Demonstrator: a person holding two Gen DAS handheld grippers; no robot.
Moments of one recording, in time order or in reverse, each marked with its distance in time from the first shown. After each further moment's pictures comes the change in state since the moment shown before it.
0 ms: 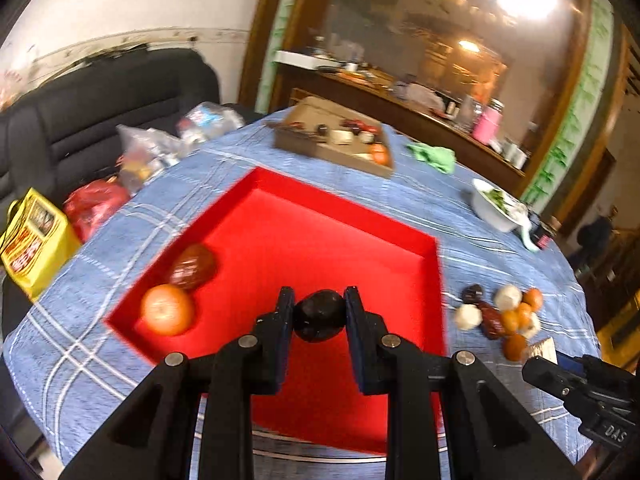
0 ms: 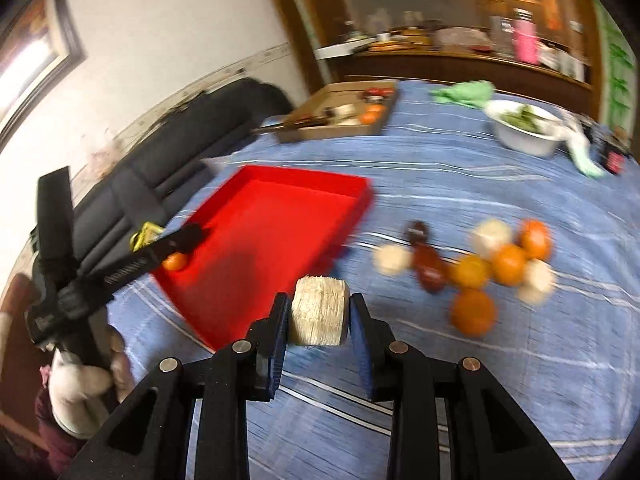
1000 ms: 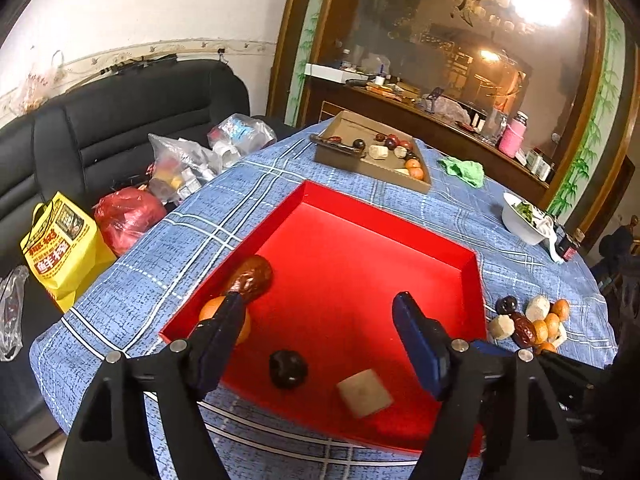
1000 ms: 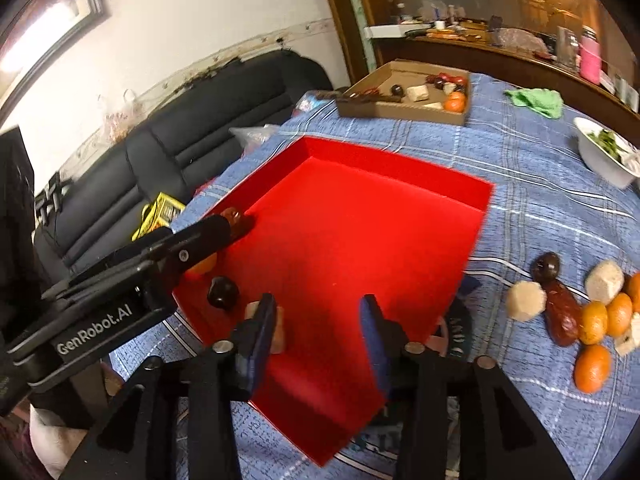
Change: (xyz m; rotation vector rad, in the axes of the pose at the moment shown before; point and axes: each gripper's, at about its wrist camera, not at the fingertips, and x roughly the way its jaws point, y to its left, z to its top) left arm -0.014 0.019 -0.002 0.004 -0.055 0.090; right arm 0.078 0.061 0.015 -0.077 0.051 0.036
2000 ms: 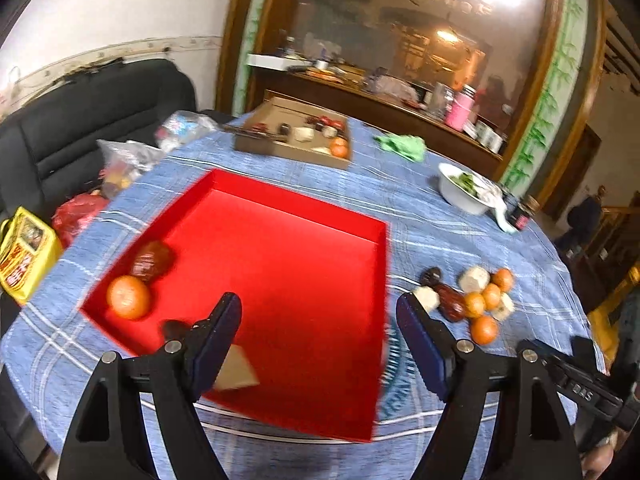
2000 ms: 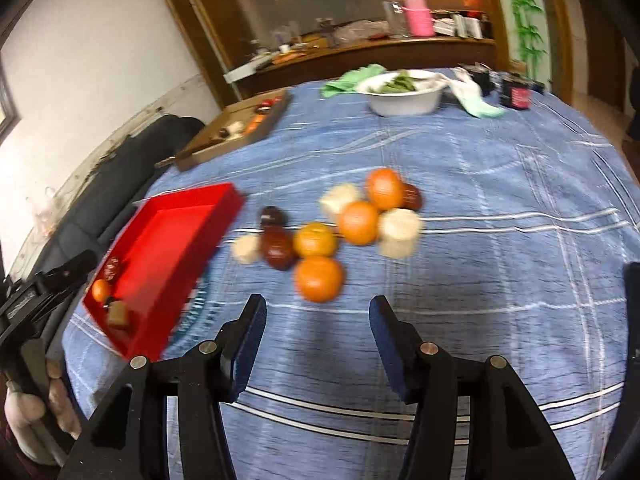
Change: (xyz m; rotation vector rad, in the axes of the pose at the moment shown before) left arm -0.011 -0.076 -0.014 0.092 0.063 -0.155; right arm -0.115 -0.156 -0.076 0.325 -0.113 -0.235
